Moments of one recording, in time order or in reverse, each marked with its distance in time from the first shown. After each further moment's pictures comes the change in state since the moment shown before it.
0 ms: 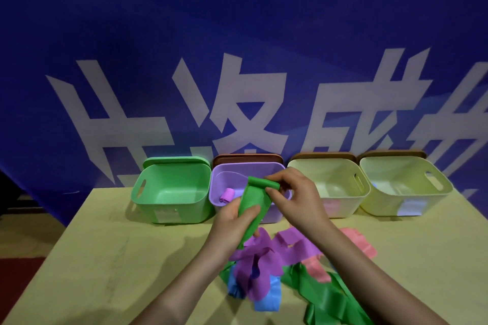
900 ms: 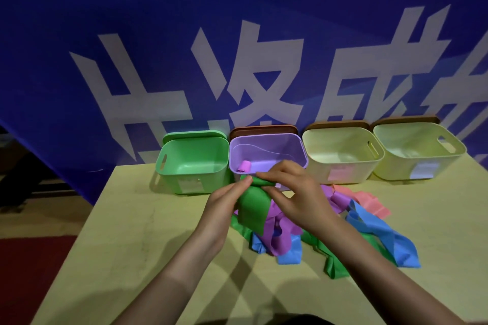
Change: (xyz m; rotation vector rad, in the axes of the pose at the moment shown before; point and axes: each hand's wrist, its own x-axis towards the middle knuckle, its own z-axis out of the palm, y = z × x) left_hand -0.045 -0.019 -0.062 -0.259 0.014 -0.110; right_hand -0.061 -0.044 0.038 -0.069 -0.064 -0.285
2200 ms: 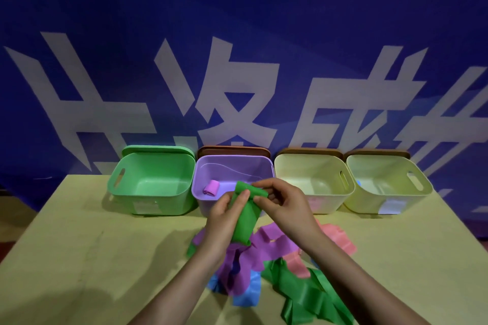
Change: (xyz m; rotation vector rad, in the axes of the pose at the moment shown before) left_hand 0.076 -0.024 0.083 -0.011 0.143 0.081; right_hand 0.031 0.066 -0.040 0.382 -0.036 0.614
